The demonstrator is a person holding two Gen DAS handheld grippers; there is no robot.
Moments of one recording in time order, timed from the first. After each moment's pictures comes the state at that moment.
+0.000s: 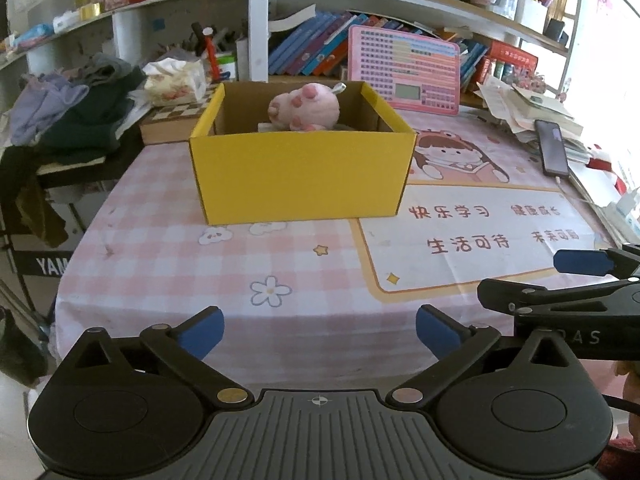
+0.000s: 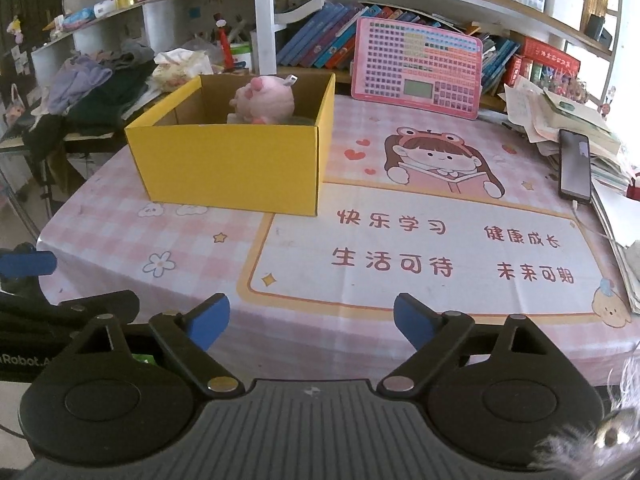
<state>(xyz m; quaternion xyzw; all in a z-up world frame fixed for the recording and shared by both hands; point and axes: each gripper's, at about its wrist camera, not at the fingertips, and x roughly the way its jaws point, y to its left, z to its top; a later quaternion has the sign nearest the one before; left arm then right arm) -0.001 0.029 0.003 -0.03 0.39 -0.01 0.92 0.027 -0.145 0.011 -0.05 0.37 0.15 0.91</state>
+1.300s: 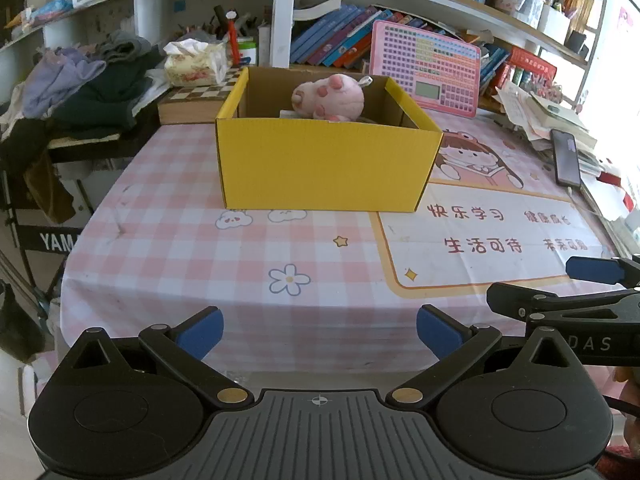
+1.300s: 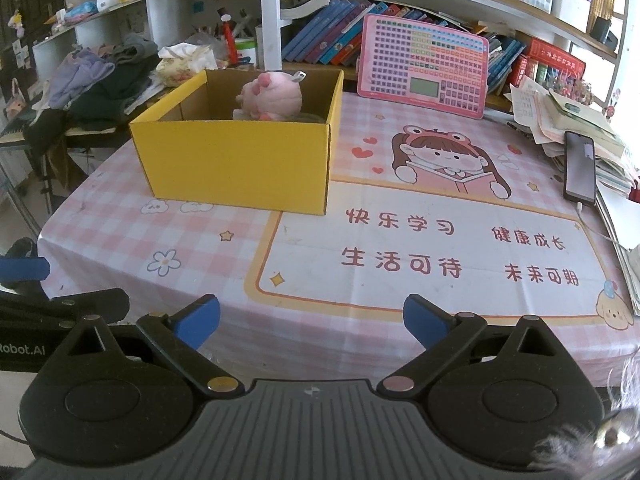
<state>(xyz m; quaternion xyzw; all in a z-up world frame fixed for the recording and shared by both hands) -0.001 0.051 -0.002 -0.05 0.40 0.01 0.91 0.030 -0.134 0.010 -0.06 0.38 0.15 0.91</state>
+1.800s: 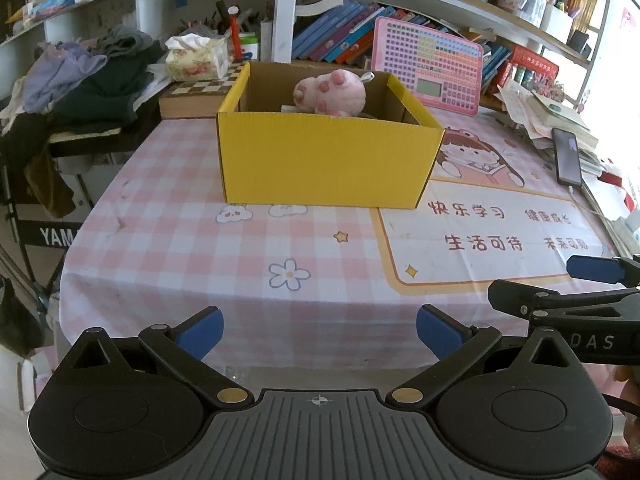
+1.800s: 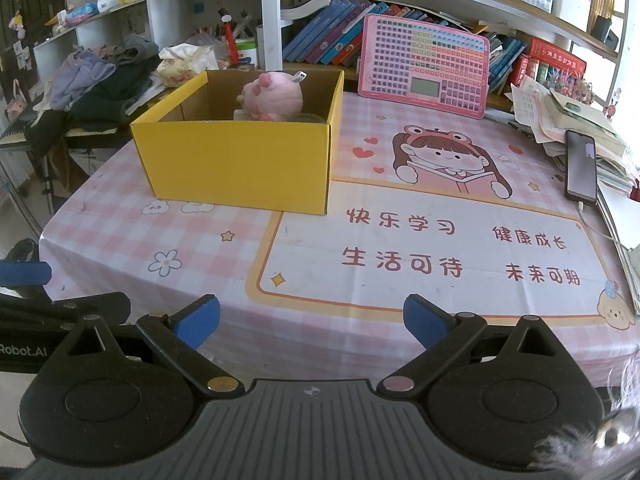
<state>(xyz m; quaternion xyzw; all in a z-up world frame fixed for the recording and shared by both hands) -0.001 0.051 -0.003 -0.06 0.40 0.01 0.91 0.031 -0.134 0.010 -0.06 0.38 0.15 0.91</state>
